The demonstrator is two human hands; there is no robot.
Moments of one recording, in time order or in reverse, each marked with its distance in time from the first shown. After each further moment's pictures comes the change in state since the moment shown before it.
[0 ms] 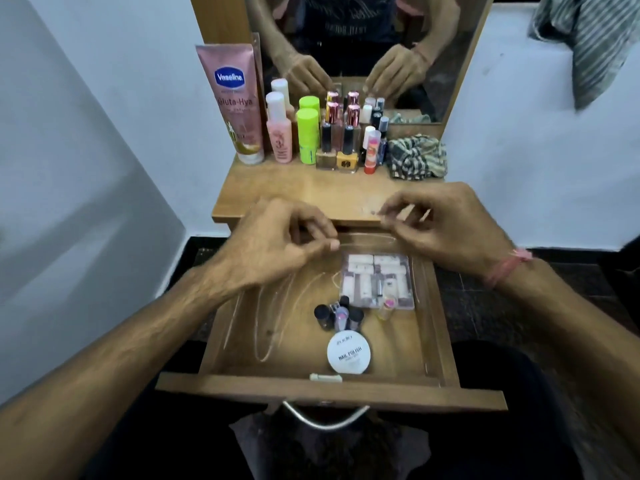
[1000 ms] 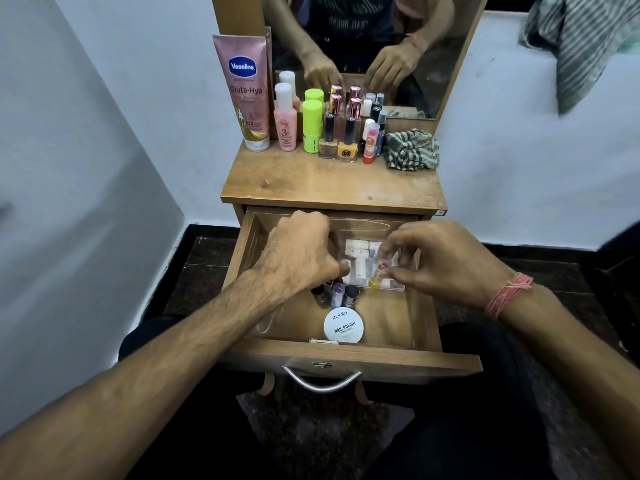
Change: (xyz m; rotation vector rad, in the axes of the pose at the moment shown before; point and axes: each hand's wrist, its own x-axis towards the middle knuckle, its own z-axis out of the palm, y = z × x) left_hand -0.019 0.039 0.042 0.319 -0.026 -0.255; right_hand -0.052 -0.033 -0.003 -0.103 -0.268 0.002
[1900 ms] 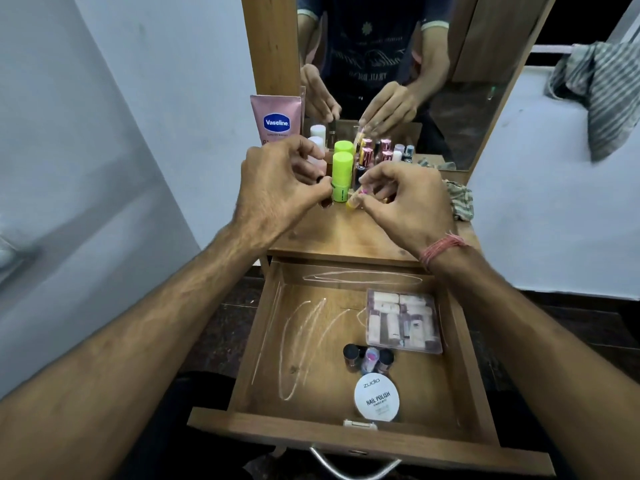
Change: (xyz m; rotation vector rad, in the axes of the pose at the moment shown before) left_hand 0.092 -0.058 -0.093 -0.415 0.619 0.149; right_hand 0.166 -0.012 0.003 0.147 0.586 0.201
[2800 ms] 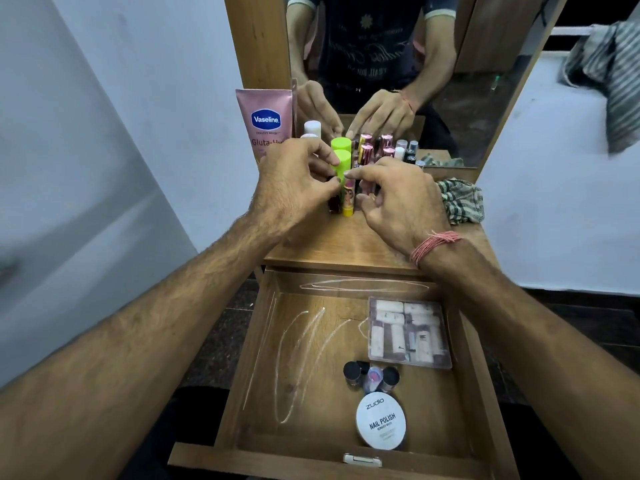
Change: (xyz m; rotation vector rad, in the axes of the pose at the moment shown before) left_hand 0.032 -0.020 0.042 0.025 -0.157 0.005; right_hand 0.017 0.009 0.018 -0.273 -0.120 -0.113
